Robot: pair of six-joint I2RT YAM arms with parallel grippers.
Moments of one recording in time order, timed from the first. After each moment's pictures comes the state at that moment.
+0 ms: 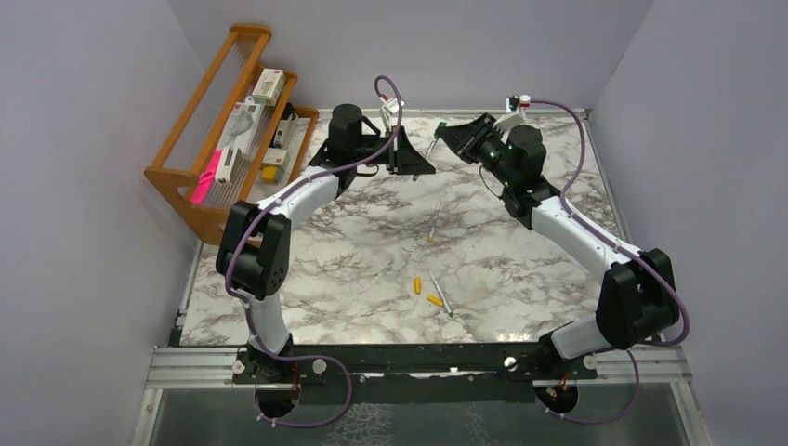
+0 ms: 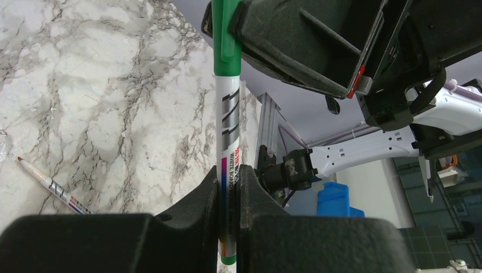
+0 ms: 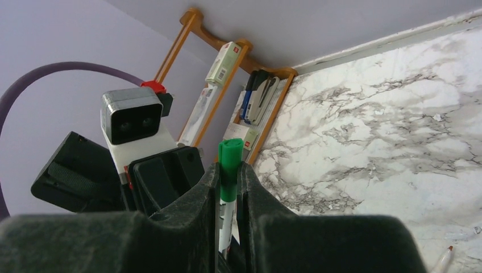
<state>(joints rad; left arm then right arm) -0.41 1.83 1.37 0.34 1.05 -0.80 0.42 1.47 1.06 0.41 -0.18 0.85</state>
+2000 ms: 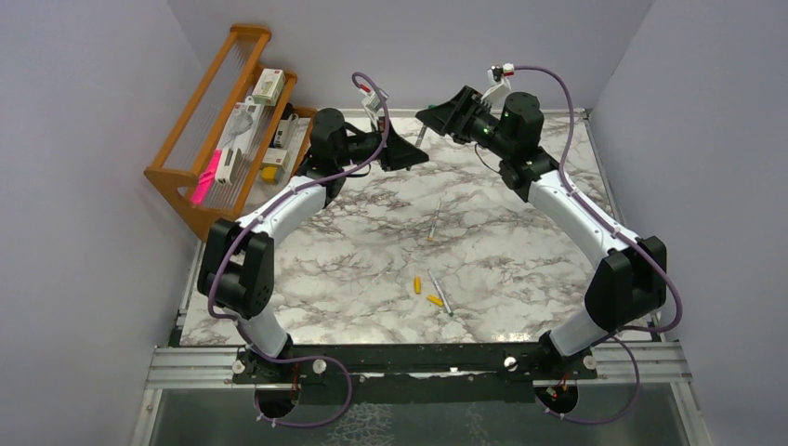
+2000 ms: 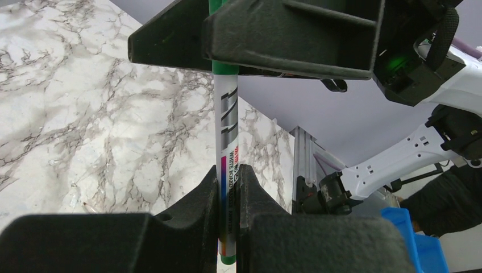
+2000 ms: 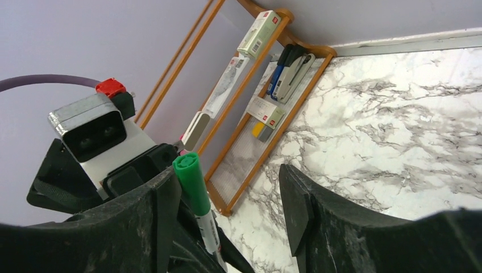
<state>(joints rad) -0.40 1.69 1.26 0.50 0.94 -0.68 0.40 1.57 1.35 0.21 -0.38 0.77</state>
